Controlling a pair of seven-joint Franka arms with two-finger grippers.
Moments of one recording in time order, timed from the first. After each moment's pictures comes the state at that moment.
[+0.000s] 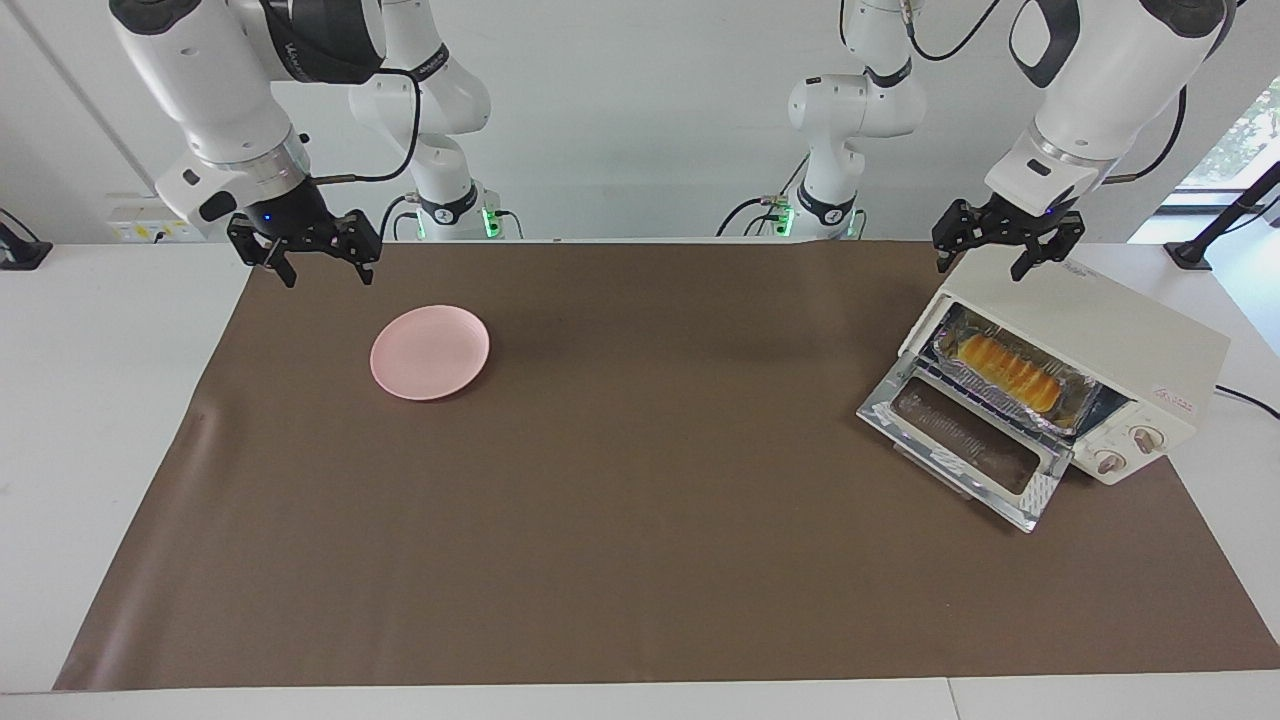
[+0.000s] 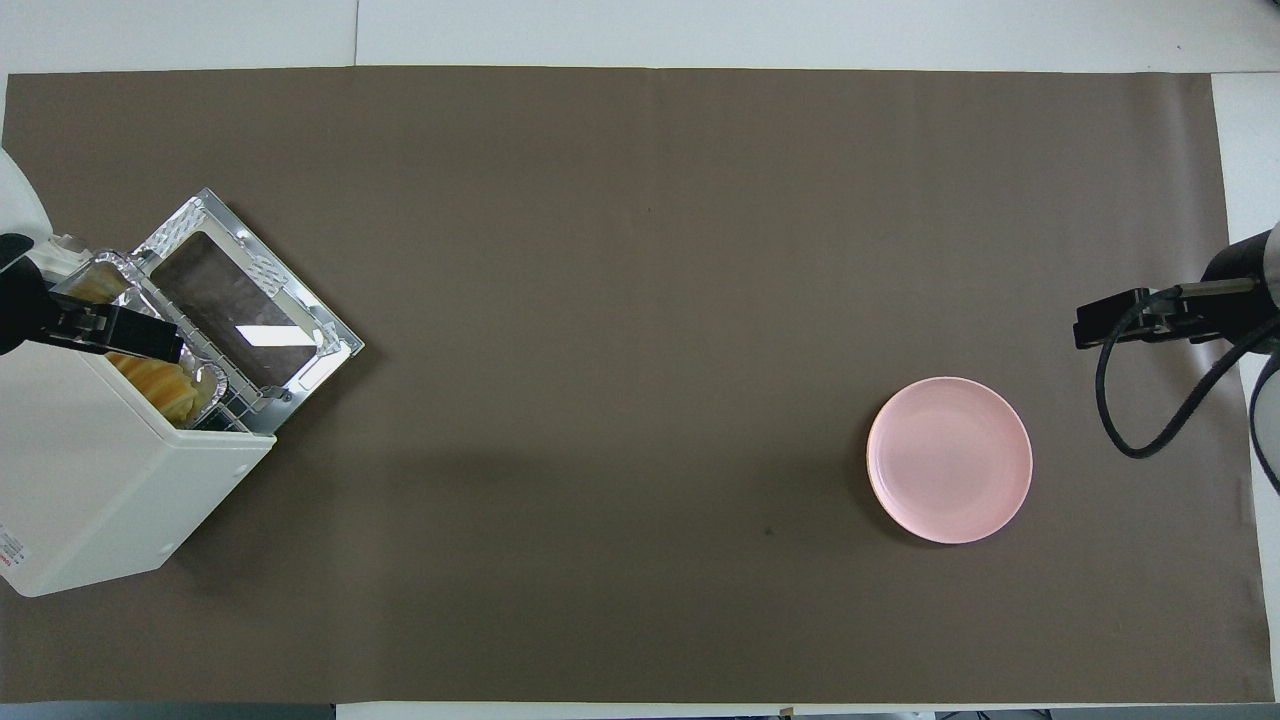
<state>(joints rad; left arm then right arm) -0.13 -0.07 0.04 -1.69 0.01 1.57 0.15 -0.05 -0.07 0.05 -1.73 -0.01 1.62 -0.02</state>
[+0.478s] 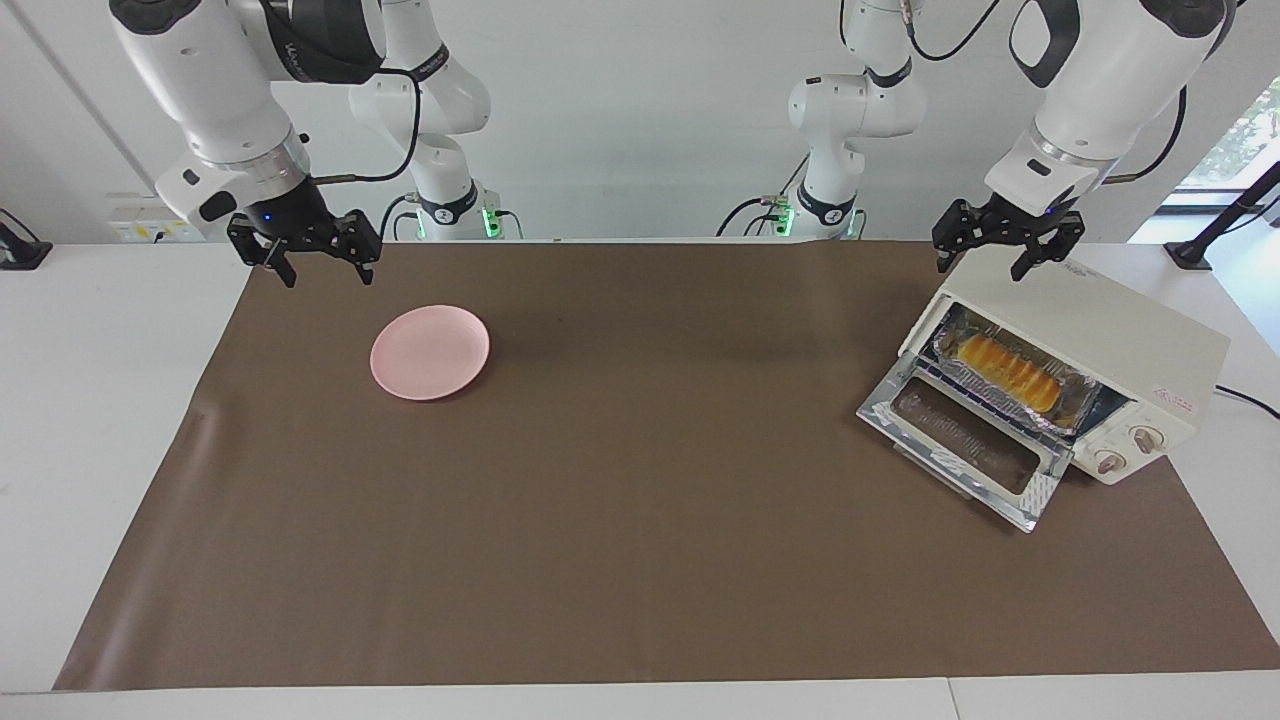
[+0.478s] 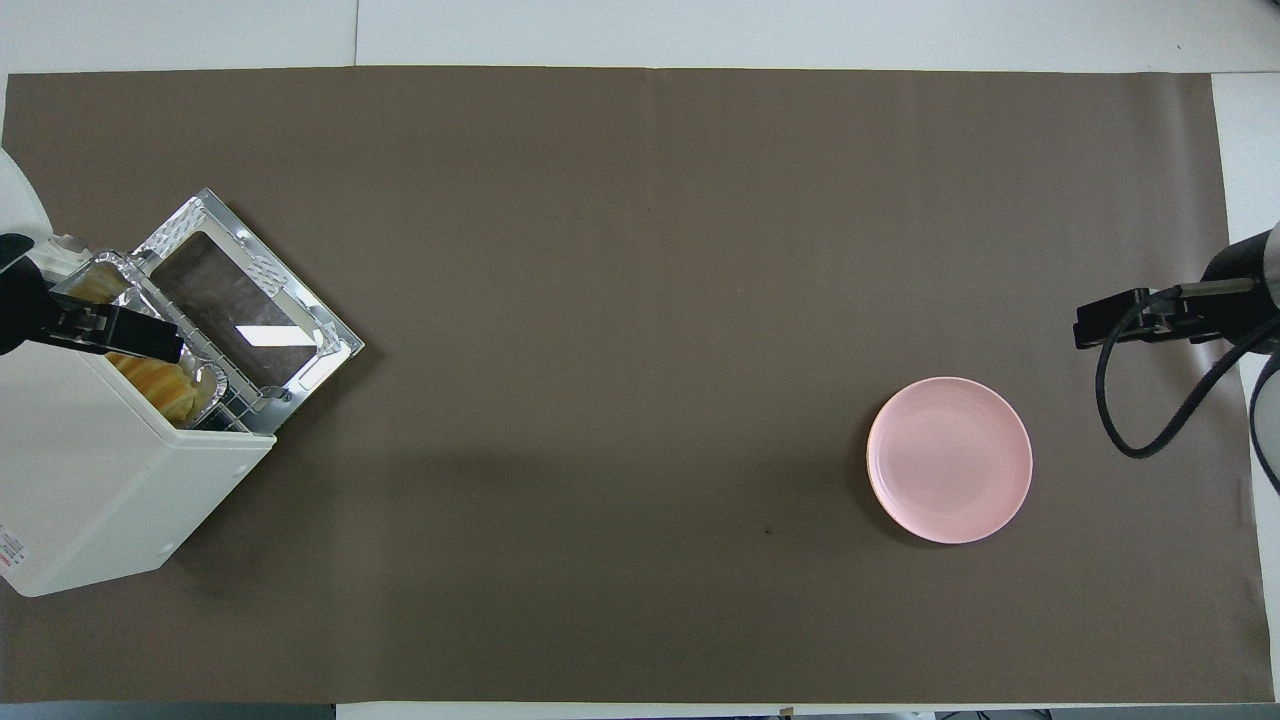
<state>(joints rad) -0.13 -0.07 0.04 -1.69 0.01 1.57 0.15 -0.05 -0.07 0.05 -1.73 -0.01 1.62 -0.02</state>
